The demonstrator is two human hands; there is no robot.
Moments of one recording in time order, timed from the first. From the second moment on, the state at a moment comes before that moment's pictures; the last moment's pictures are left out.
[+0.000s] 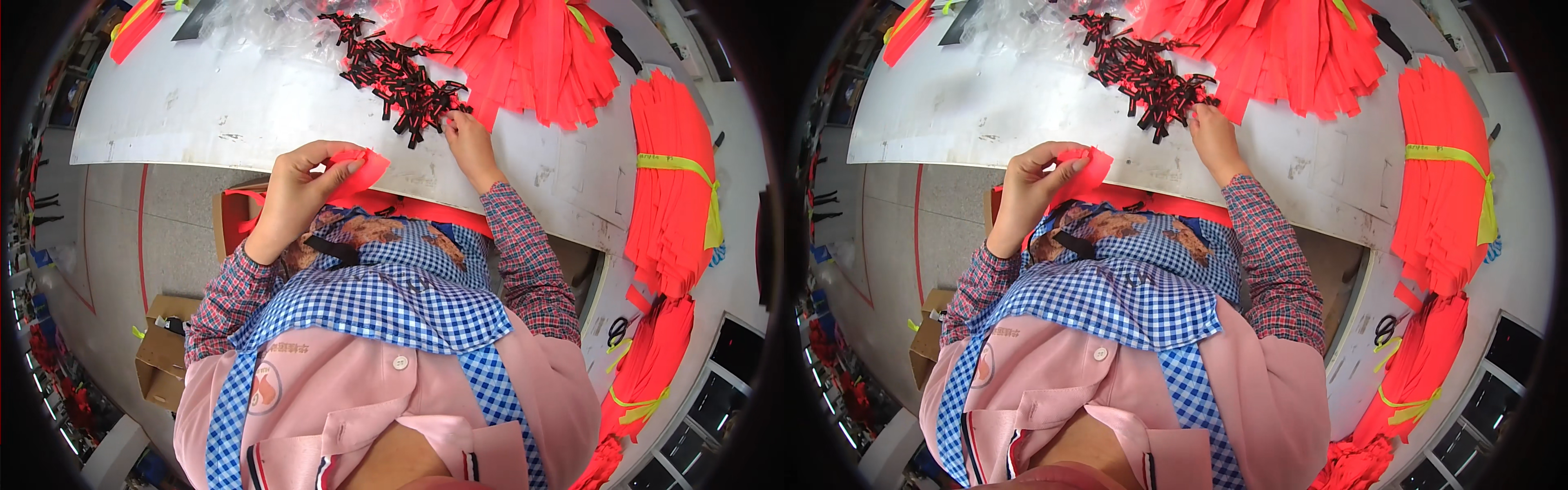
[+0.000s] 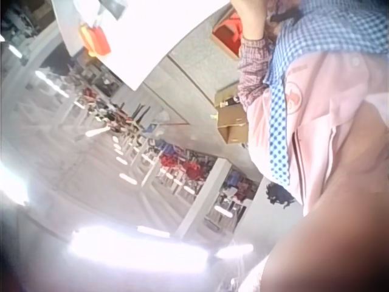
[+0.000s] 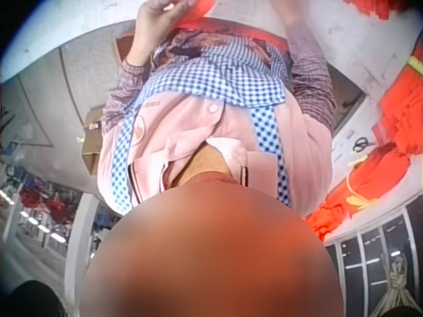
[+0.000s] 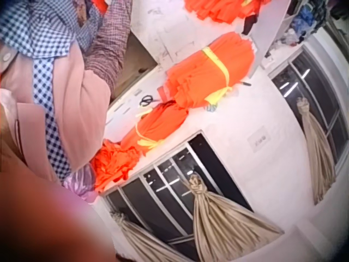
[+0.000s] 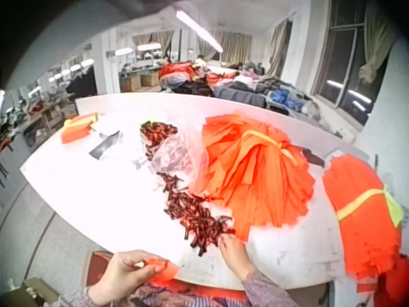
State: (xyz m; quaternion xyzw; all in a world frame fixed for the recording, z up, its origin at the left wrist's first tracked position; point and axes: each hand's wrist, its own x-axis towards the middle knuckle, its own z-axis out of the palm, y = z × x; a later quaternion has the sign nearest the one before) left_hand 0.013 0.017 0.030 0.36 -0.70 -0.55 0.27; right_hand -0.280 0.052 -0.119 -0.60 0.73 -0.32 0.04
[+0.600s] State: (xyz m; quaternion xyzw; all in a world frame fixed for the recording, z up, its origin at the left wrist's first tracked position) left_hand 0.007 0.019 0.026 0.38 -0.65 -0.57 0.32; right_hand -0.294 0.063 -0.104 -0.53 0.76 -0.35 0.14
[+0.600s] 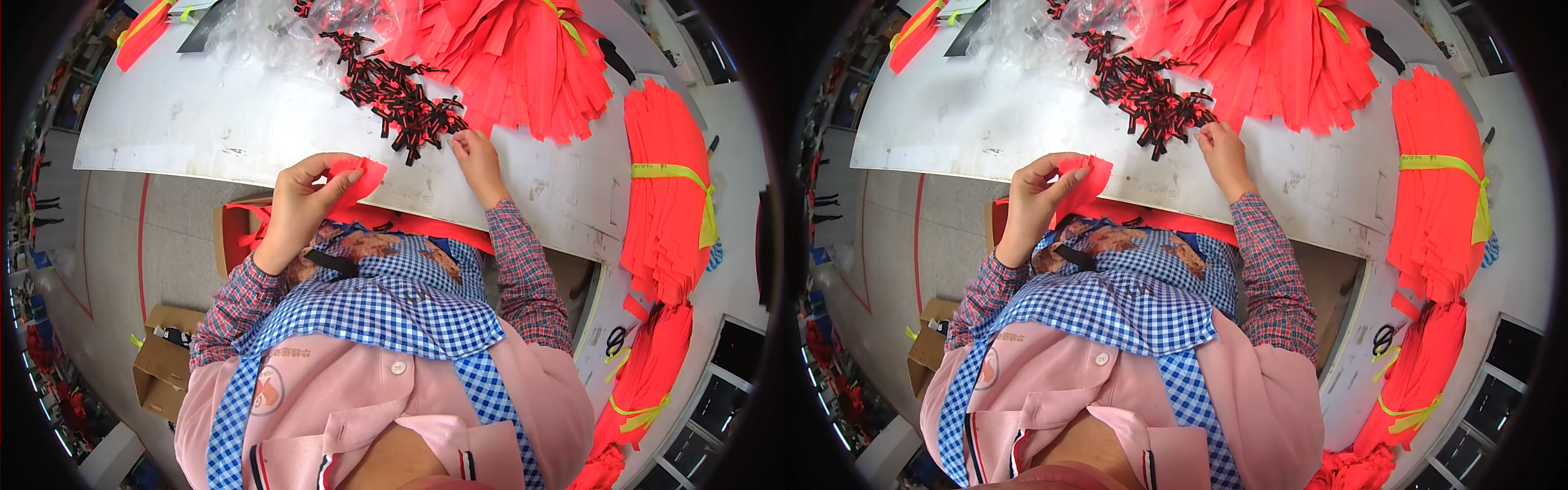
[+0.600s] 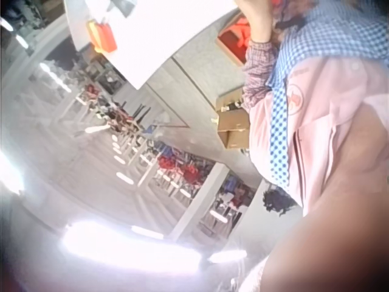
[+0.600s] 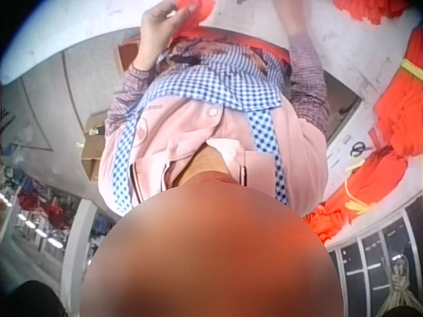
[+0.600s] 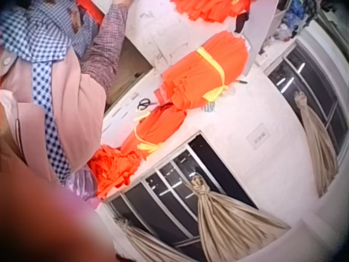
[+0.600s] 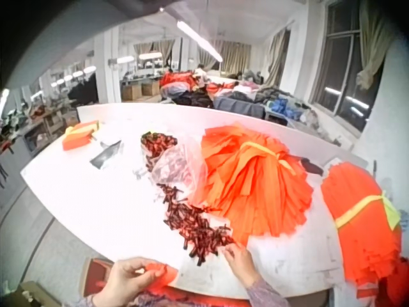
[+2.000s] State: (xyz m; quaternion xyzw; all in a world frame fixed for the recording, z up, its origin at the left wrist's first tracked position) left_hand -0.017 0.023 0.035 0.32 -0.49 -0.74 0.34; right_hand -0.182 0.093 0.019 -0.38 0.40 -0.63 0.55
